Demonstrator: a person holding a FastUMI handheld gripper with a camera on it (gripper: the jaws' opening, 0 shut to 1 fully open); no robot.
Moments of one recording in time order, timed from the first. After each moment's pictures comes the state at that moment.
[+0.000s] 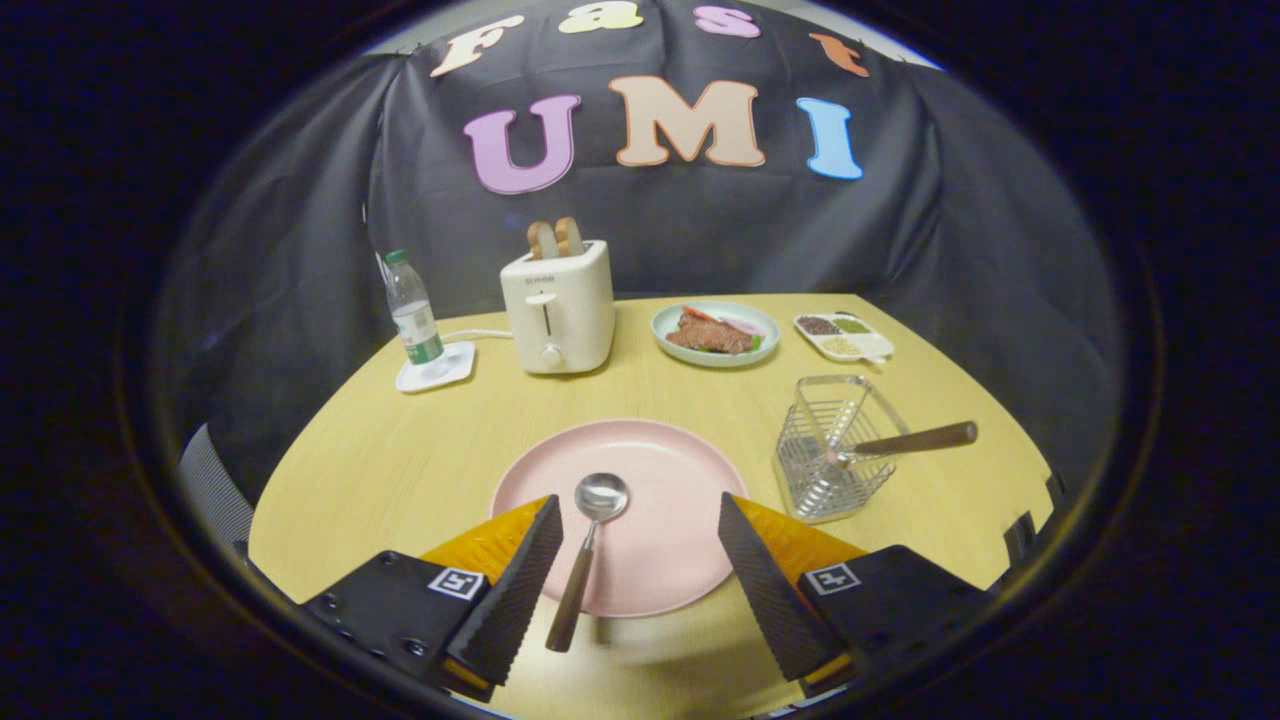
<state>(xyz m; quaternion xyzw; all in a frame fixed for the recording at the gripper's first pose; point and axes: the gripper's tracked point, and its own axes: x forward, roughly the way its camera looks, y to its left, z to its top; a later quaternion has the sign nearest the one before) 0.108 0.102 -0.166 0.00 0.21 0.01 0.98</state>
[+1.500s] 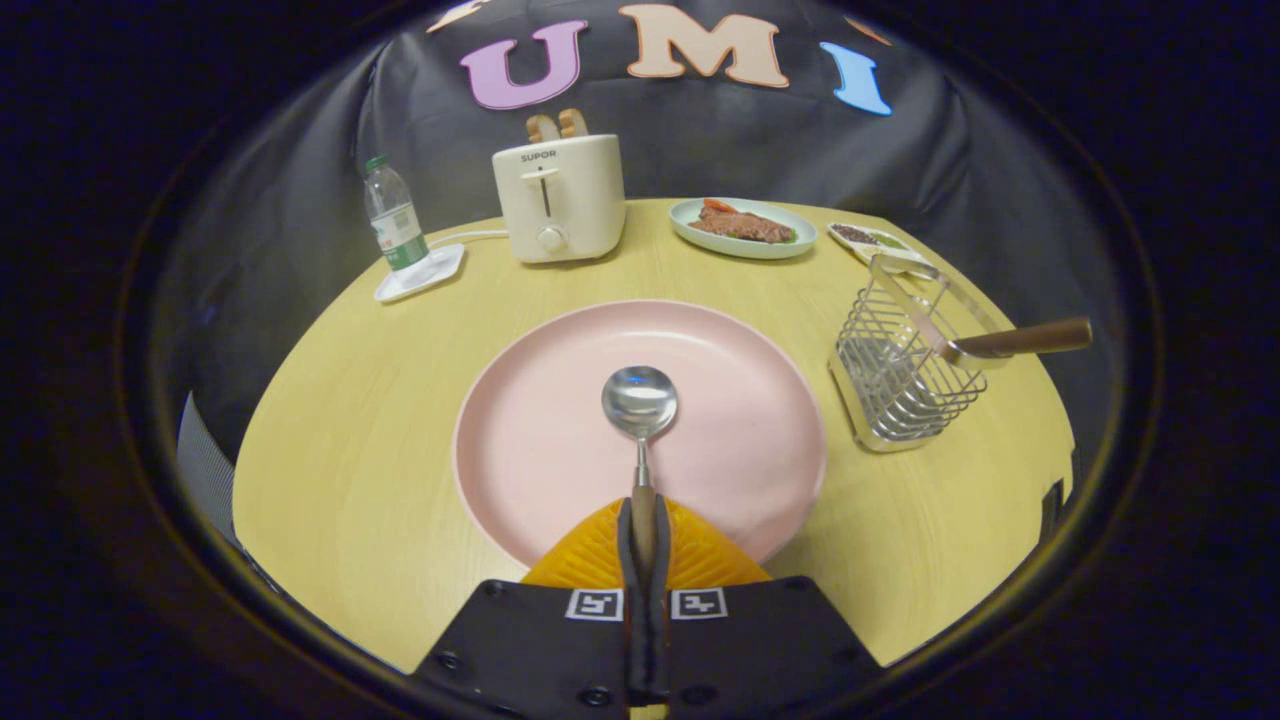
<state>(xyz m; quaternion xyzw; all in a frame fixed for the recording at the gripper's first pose) 0.113 0.106 -0.243 -0.01 0.32 0.01 0.95</state>
